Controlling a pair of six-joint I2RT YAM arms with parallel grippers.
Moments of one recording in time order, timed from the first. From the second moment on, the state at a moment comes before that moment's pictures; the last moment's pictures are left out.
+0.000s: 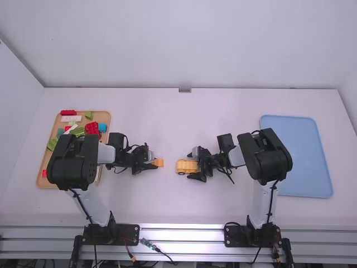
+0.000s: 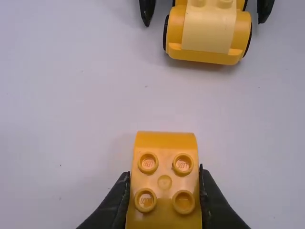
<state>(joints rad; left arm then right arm) 0.08 1.92 0.67 -0.05 0.95 1.35 0.27 2.10 0.71 0.24 -1.11 -0.99</state>
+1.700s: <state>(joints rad) -0.09 1.80 0.70 -0.01 1.02 1.08 0.32 2.10 0.57 0.62 -1.05 -0.81</state>
